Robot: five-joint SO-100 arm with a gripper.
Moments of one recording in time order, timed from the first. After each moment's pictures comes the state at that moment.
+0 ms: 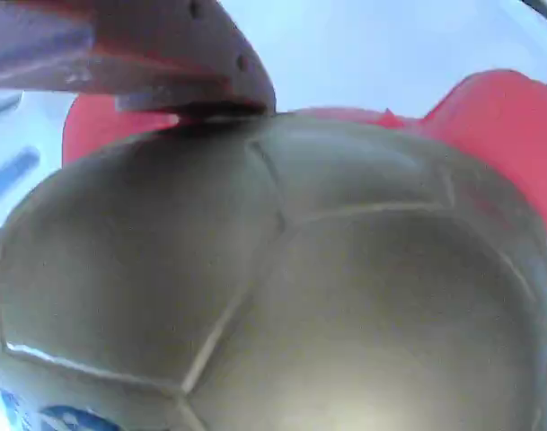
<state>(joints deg) 37.9 40.7 26.8 85.8 4.2</state>
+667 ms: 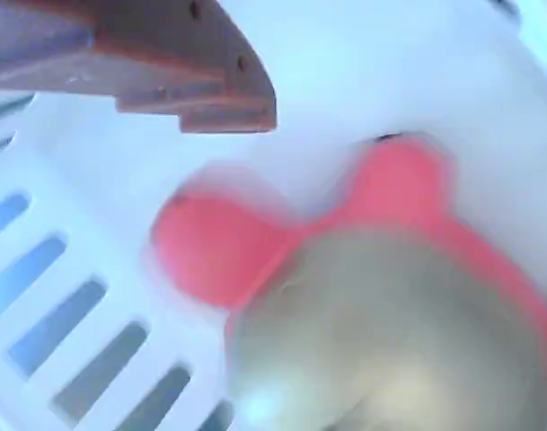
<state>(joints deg) 37.8 40.3 28.8 86.0 2.2</state>
